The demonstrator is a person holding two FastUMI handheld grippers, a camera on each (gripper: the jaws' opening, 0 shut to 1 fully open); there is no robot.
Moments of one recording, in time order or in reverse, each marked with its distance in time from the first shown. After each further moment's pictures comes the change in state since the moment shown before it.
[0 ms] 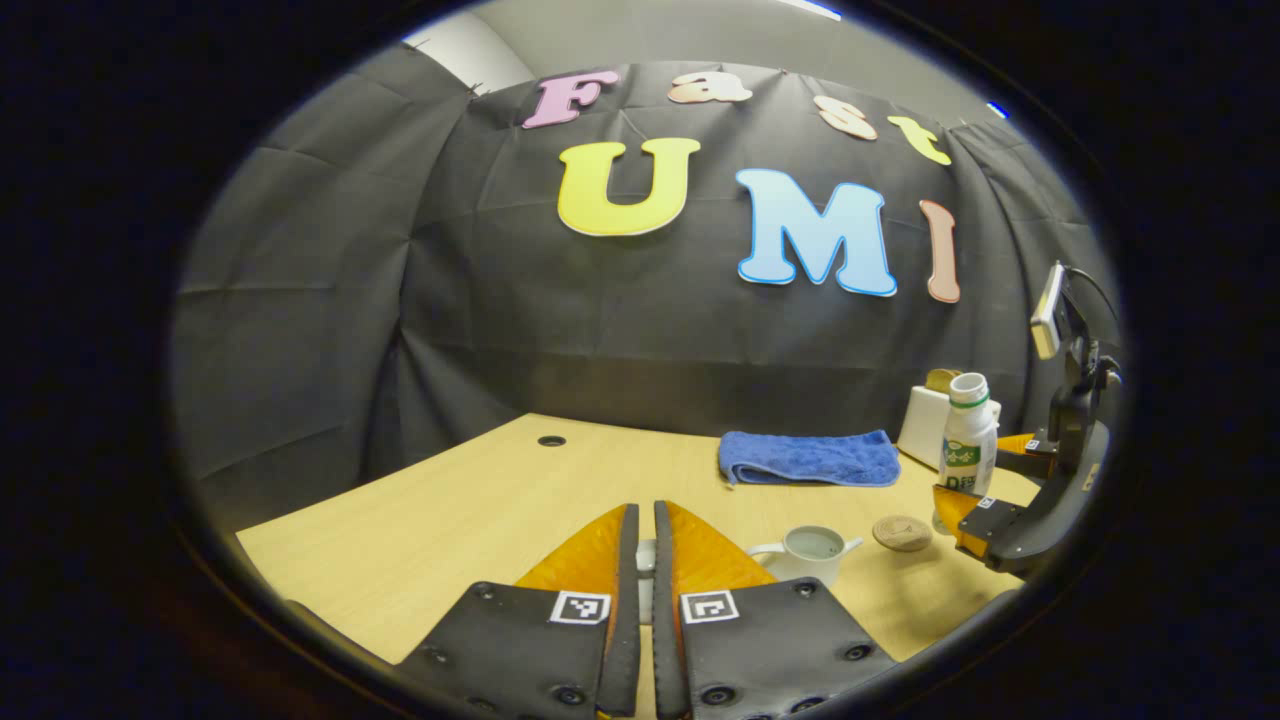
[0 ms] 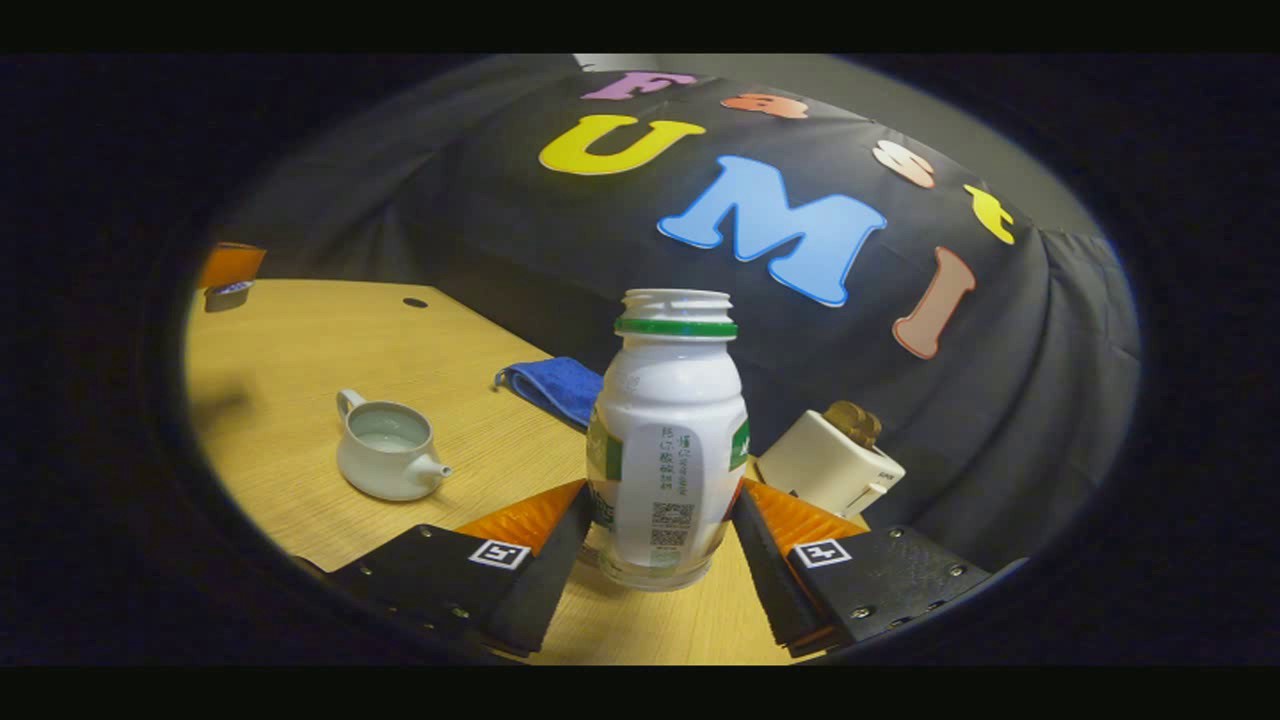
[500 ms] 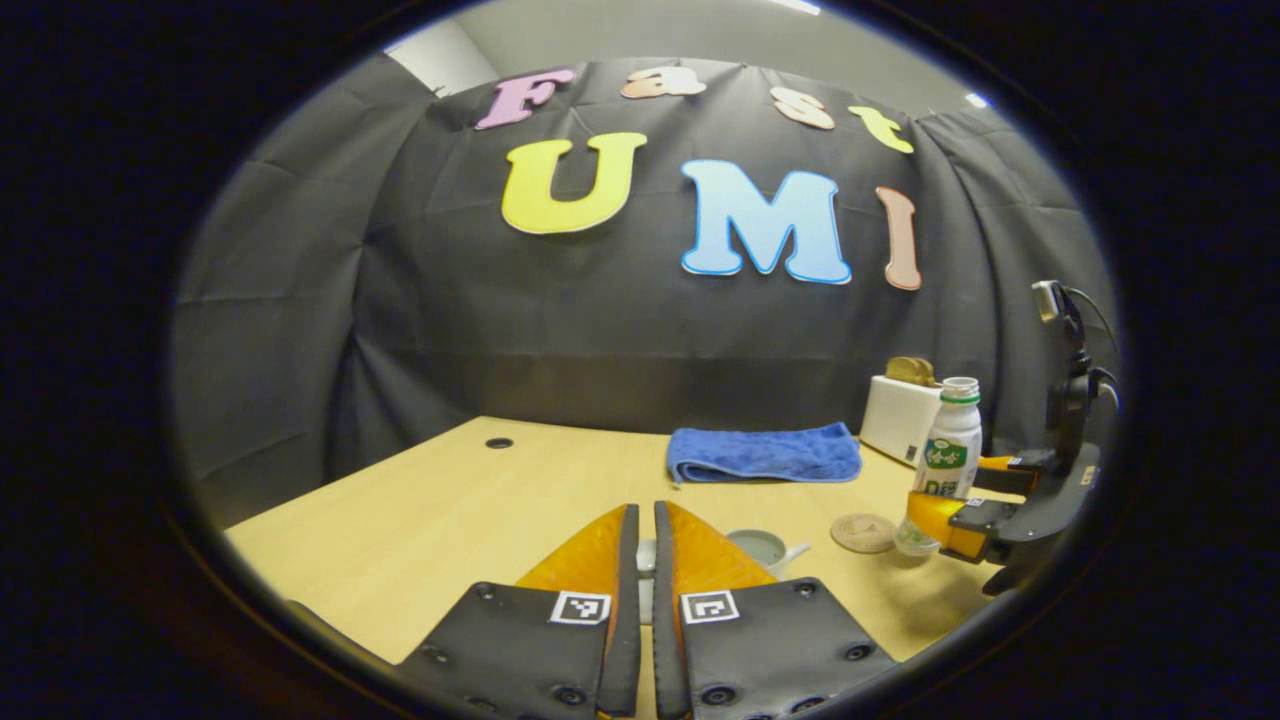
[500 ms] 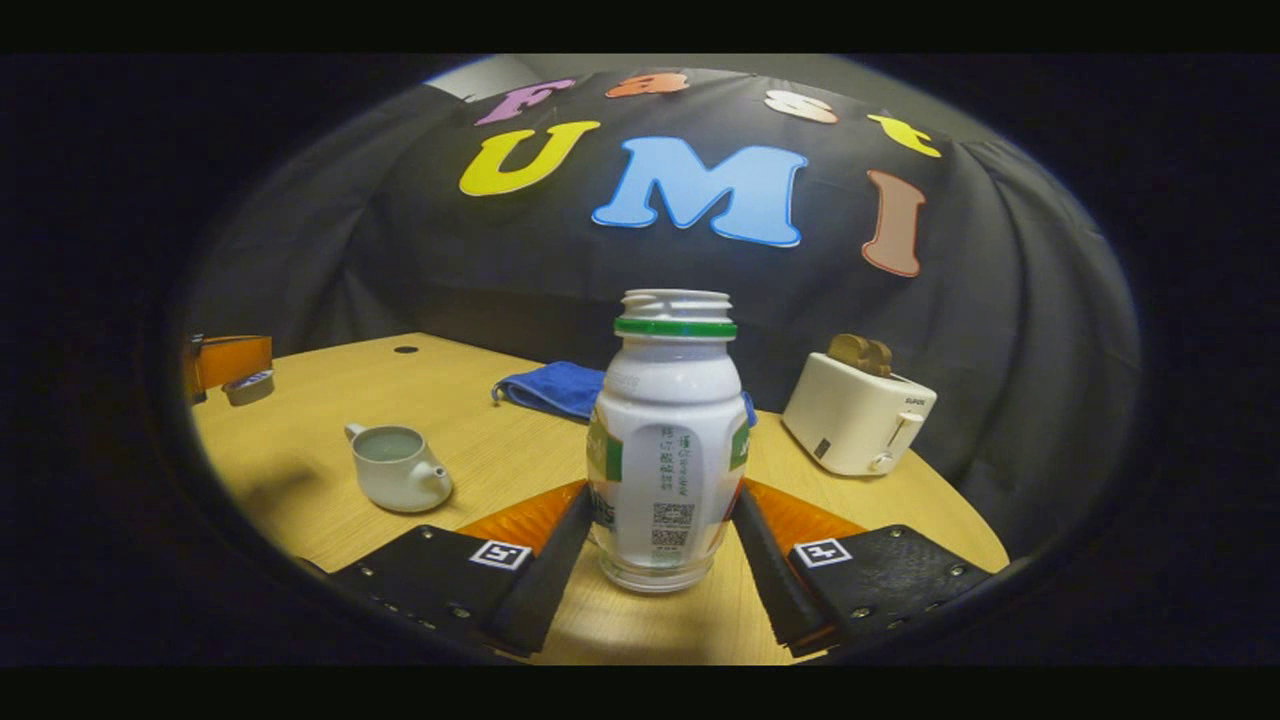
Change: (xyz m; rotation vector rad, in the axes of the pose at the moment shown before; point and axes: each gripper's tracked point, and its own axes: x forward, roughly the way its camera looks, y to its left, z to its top) left arm 0.023 -0.073 -0.005 0.030 0.002 -0.128; right arm -0.004 -0.018 -0.026 0.244 0.018 0.053
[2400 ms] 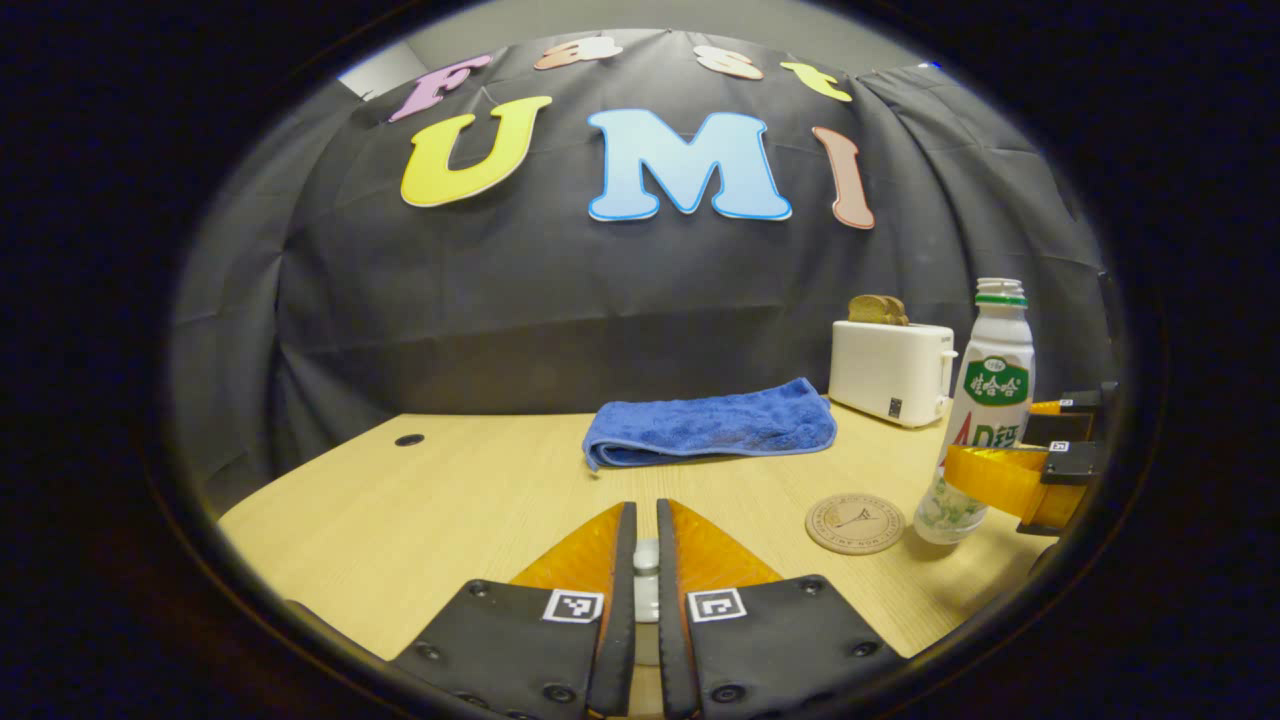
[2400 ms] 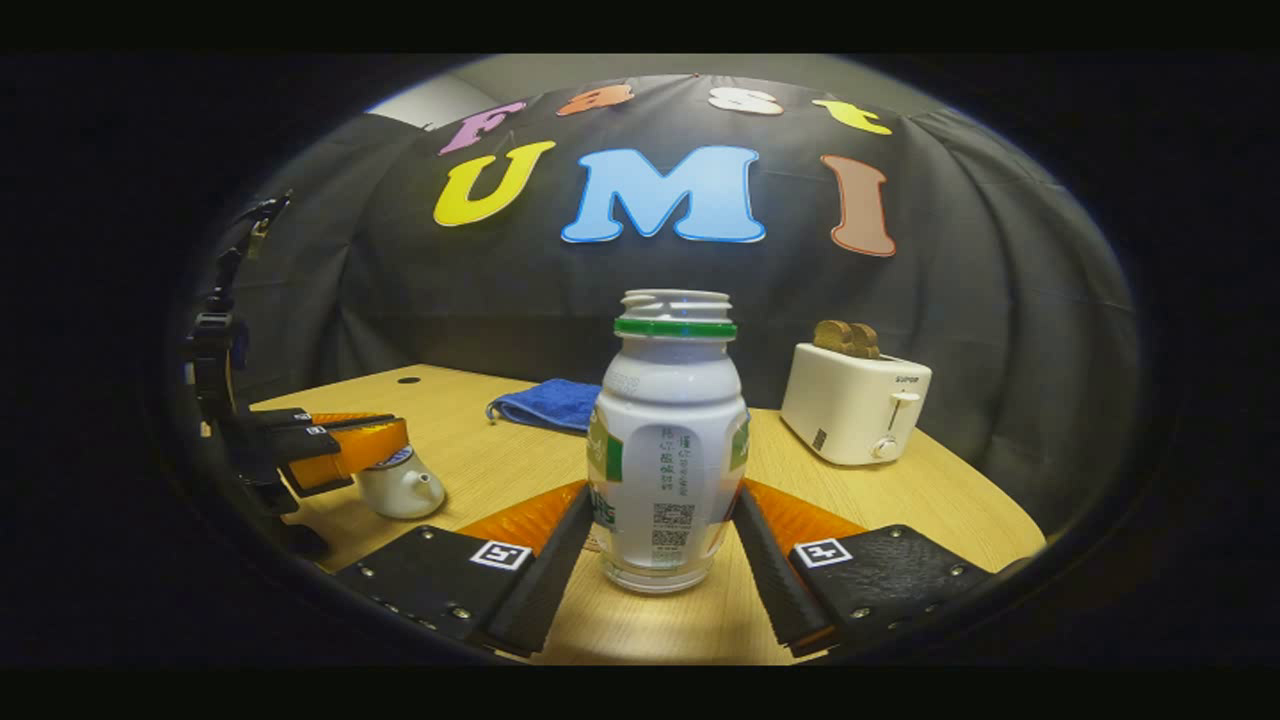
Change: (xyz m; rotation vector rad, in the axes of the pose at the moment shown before) left arm 0.088 -0.075 -0.056 0.097 0.061 -0.087; right arm 0.000 -0.025 -0.007 0.107 -0.045 0.045
